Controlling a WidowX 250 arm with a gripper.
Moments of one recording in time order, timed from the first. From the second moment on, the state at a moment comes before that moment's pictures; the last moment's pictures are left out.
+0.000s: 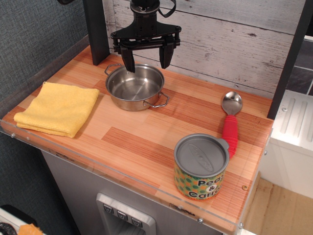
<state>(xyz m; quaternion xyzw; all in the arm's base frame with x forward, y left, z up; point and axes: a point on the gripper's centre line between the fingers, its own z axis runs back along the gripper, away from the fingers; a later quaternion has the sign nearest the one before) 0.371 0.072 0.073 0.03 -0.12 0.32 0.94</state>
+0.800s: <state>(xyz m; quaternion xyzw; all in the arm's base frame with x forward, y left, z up) 0.353 0.079 0.085 0.05 -0.12 0.31 0.94</state>
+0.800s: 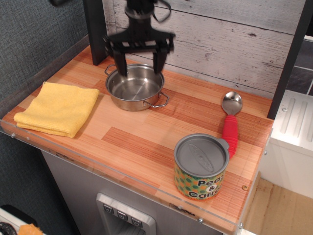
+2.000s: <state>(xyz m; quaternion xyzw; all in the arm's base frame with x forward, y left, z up) 0.310 0.097 0.036 -0.01 -0.10 0.58 0.81</state>
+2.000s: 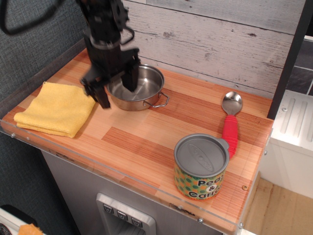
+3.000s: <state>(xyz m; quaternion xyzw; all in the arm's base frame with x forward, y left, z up) 0.314 0.104 0.012 -0.03 -0.07 0.61 0.79</state>
